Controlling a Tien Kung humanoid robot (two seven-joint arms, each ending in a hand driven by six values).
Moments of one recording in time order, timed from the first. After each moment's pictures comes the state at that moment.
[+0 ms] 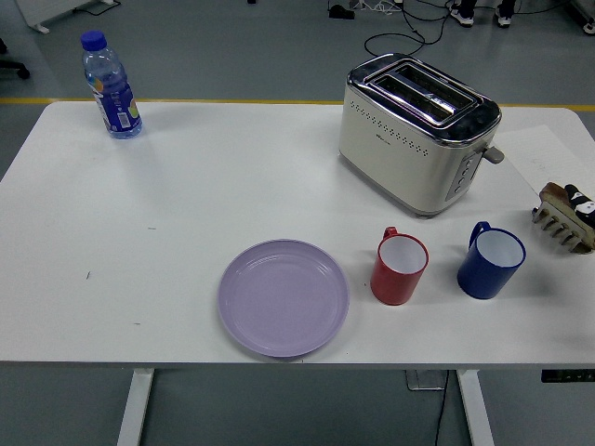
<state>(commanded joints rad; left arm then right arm) -0.07 0.03 -1.06 -0.18 1.06 0.22 0.23 0.52 -0.30 0.97 1.05 -1.69 -0.42 -0.25</state>
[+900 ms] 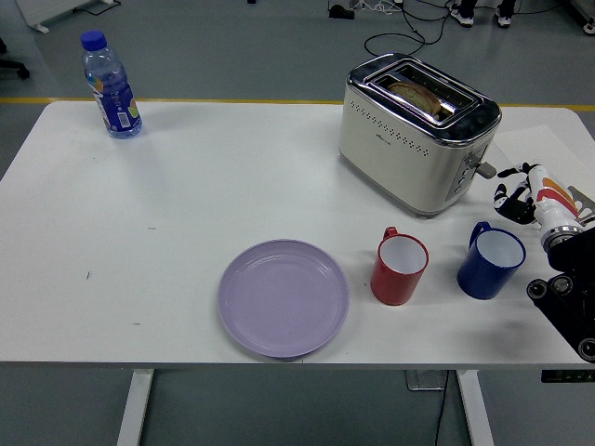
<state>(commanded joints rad) -0.08 0.03 -1.06 -0.18 1.06 0.22 0.23 0.53 -0.29 1.03 0.98 -1.72 -0.44 -0.27</state>
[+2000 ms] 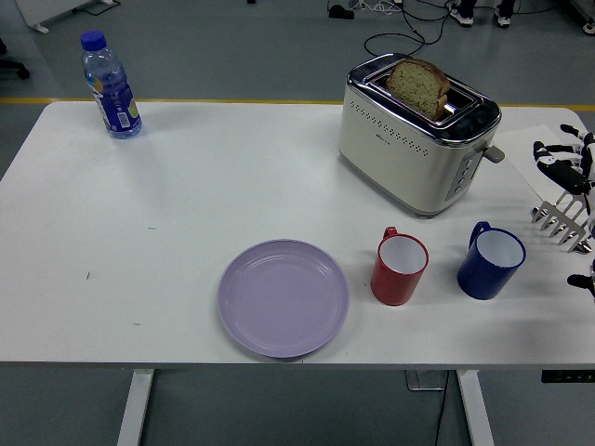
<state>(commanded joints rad) -0.07 0.02 -1.05 -0.18 1.06 0.22 0.23 0.44 -0.34 1.24 1.20 -1.34 -0.42 -0.17</state>
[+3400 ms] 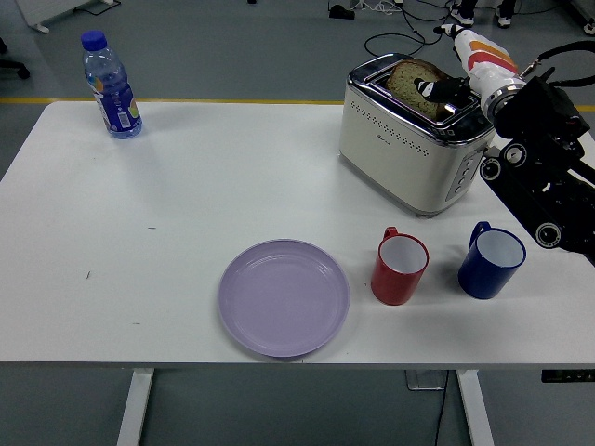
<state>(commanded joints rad) -0.08 0.04 -1.04 -0.18 1.05 0.22 0.23 1.04 -0.16 0.86 0.87 -1.81 -0.16 -0.35</state>
